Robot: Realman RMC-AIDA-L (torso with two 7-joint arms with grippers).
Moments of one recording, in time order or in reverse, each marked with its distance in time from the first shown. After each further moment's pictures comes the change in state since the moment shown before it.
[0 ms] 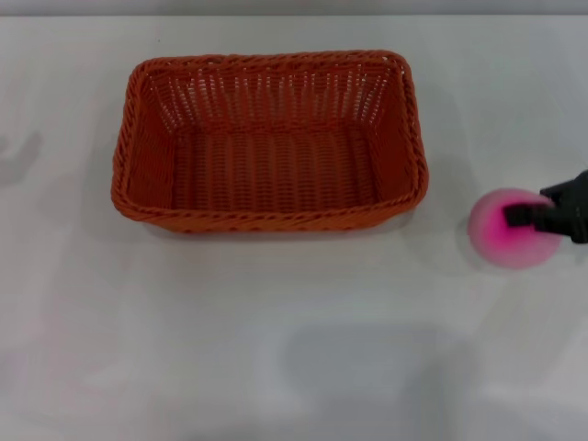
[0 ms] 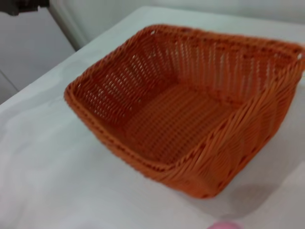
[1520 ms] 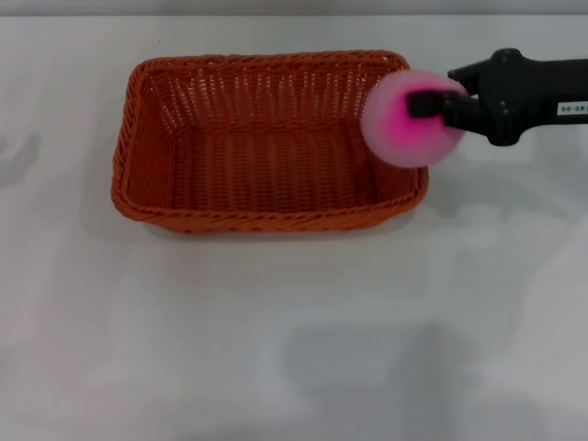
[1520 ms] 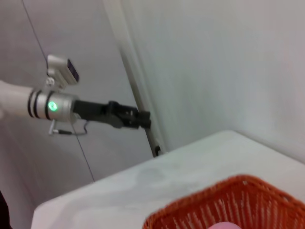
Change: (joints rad) left arm -0.009 0.002 -0.015 0.034 0.001 -0.004 0.026; right arm 0.064 0.006 -0.226 -0.025 0.458 -0.037 -0.048
